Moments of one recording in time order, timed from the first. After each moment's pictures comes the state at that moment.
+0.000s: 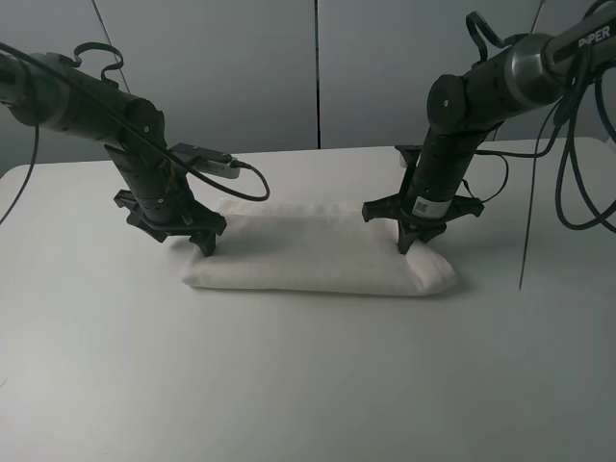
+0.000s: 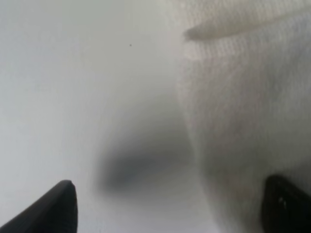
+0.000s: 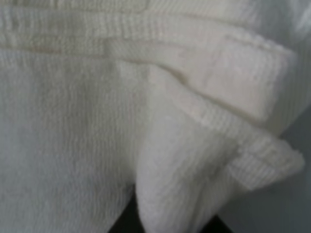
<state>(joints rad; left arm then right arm) -0.35 2.12 -1.30 0.14 0.66 -0.13 0.34 2.16 -1.32 0.10 0.80 0.16</state>
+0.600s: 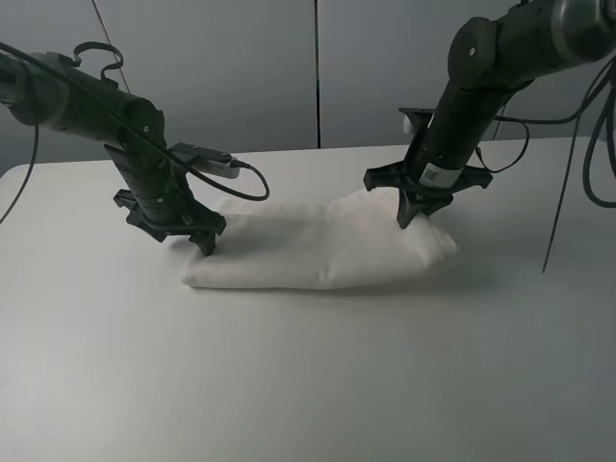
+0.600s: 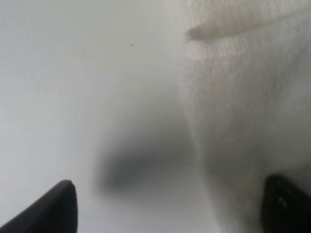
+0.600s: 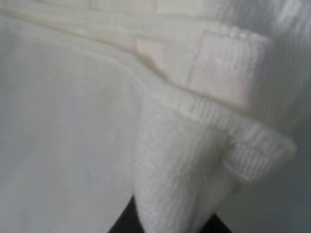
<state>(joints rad) -0.35 2.12 -1.30 0.13 0.66 -0.13 0.33 2.00 -1.32 0.21 0.86 0.05</state>
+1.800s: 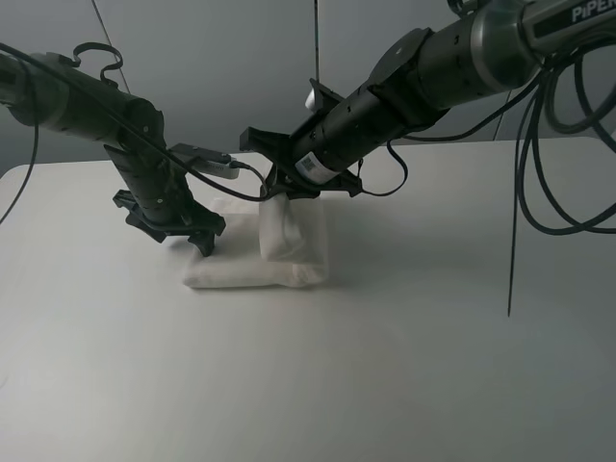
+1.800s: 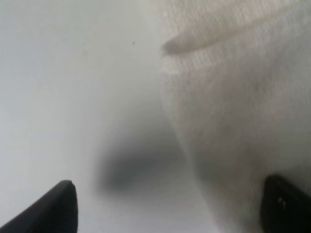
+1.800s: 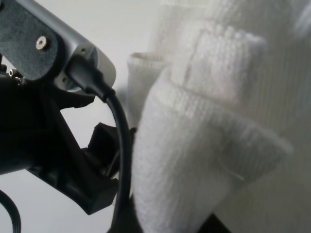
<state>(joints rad) -0.35 2.12 -1.30 0.13 0.66 -0.13 0.57 2.04 -1.32 1.00 0.52 -0.33</state>
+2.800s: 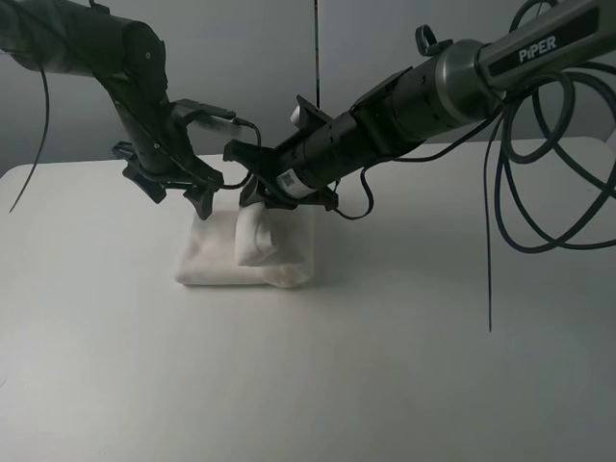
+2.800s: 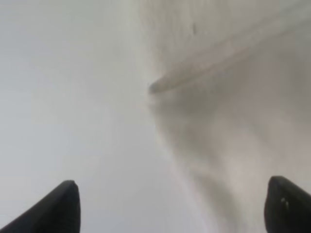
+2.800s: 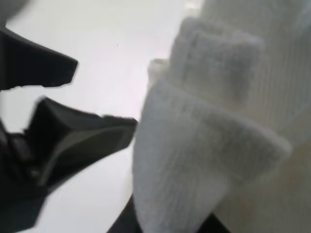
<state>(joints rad) -0.34 2.13 -1.62 0.09 1.01 0.02 0.60 2.12 -1.31 1.36 0.47 -0.62</state>
